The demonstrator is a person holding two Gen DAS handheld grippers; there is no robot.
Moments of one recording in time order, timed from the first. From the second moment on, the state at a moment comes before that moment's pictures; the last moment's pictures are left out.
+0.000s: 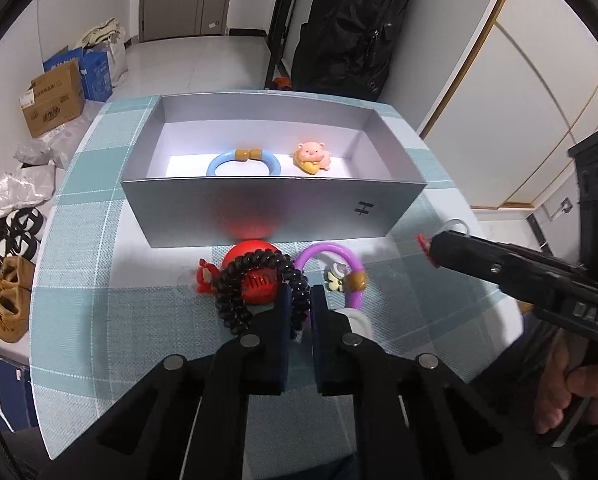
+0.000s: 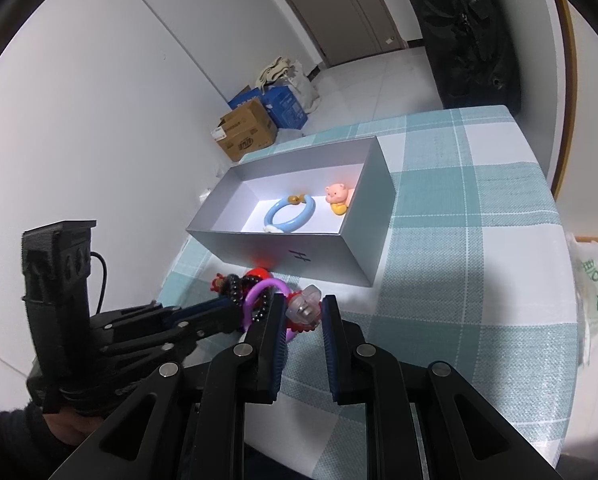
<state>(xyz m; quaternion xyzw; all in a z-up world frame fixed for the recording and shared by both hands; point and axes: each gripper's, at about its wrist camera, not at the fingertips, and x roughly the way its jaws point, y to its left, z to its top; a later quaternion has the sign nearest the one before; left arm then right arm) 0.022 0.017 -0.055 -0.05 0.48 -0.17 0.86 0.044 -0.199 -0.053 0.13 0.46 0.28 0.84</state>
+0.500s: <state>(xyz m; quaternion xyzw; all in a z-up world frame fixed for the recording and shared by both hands) 0.019 0.031 -0.013 -0.11 0.42 -0.19 0.88 0.045 -0.197 -0.036 0.14 0.43 0.30 0.84</state>
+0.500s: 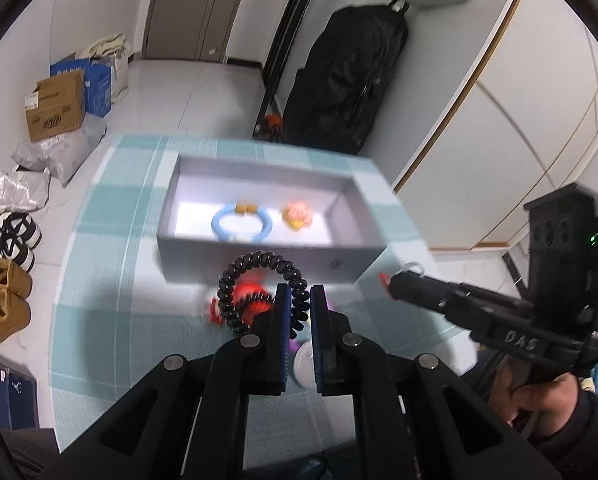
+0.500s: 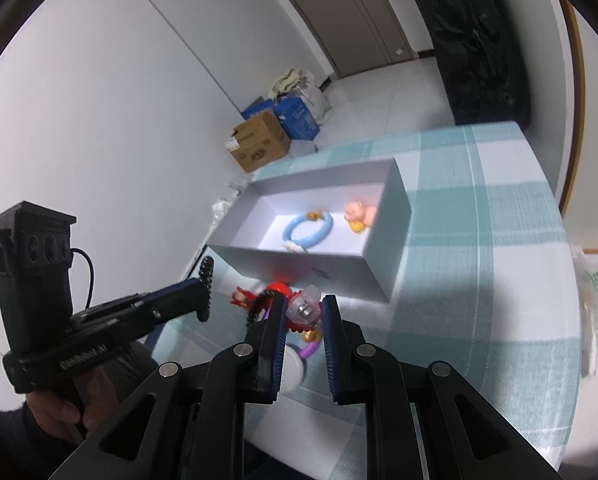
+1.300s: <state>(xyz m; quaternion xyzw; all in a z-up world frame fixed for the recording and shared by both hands) 0.109 0.039 -0.026 -0.14 0.45 -0.21 0.86 0.139 -0.164 -0.022 0.13 0.43 0.32 0.83</state>
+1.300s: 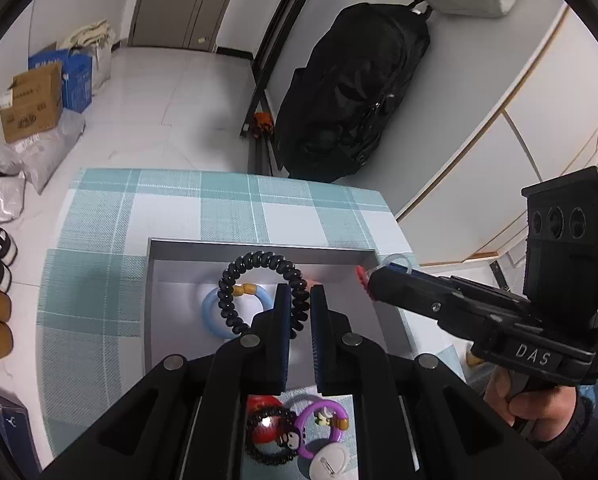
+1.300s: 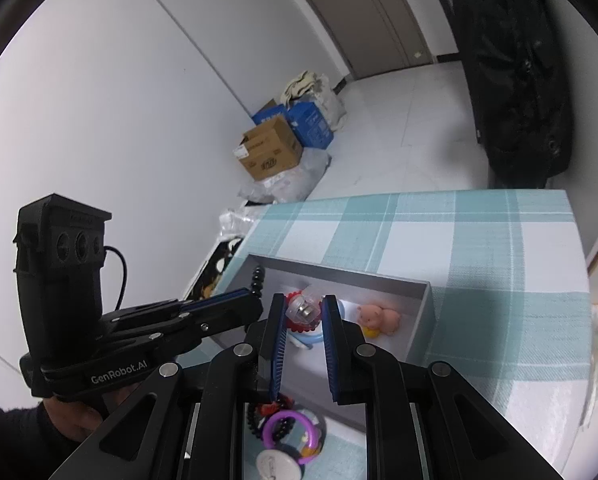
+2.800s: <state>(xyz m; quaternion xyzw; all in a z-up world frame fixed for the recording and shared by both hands) 0.056 0.054 -0.020 -0.14 0.41 -0.15 0.89 0.079 -0.186 -0.011 0.09 0.36 0.28 0.89</state>
